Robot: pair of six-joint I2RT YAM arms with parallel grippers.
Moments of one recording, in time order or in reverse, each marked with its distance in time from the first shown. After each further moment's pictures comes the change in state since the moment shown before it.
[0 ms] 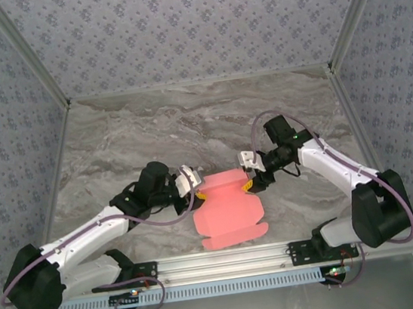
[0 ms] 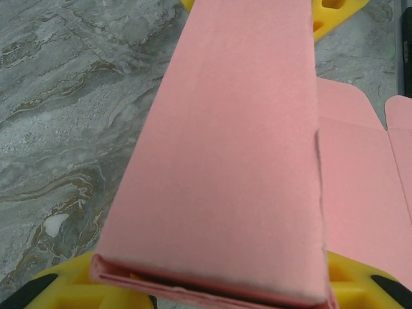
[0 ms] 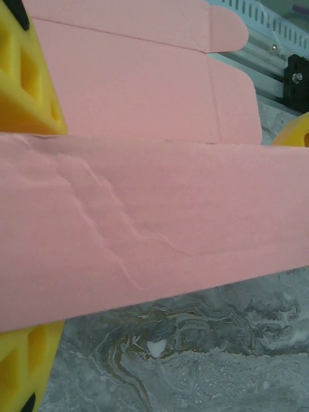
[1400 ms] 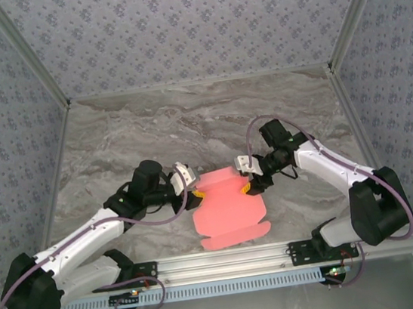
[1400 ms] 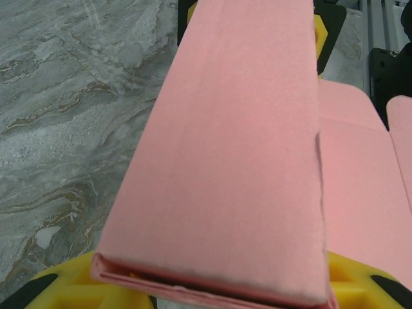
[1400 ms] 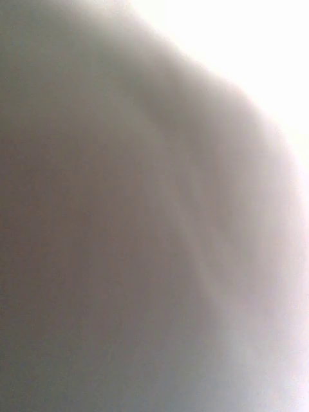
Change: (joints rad) left arm 0.037 -0.055 0.006 -0.008 0.085 -0.055; right arm 0.035 0.022 -0.021 0.024 0.050 0.023
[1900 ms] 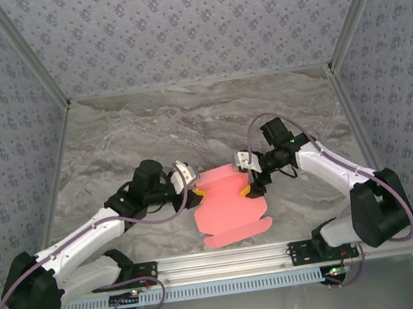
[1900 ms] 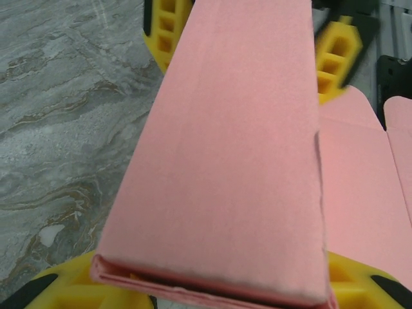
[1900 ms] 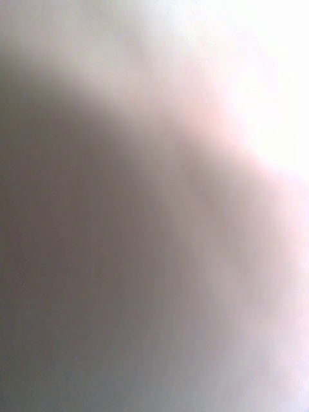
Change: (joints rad) left arm 0.002 0.014 0.000 0.027 -0.035 -0.045; right arm -0.008 -0.036 -0.033 0.116 0.003 0.080
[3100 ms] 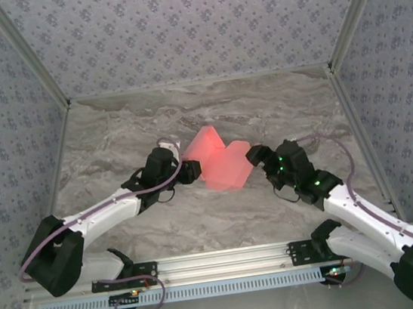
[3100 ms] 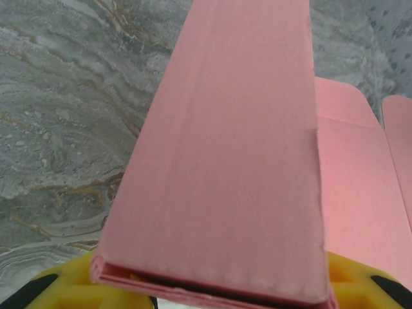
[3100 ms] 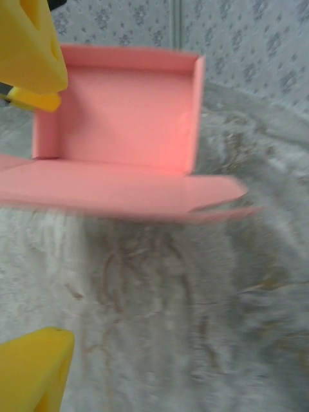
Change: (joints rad) left arm 0.037 0.270 0.082 0.161 -0.356 -0.789; right arm 0.161 -0.454 -0.323 0.359 0.770 2.356
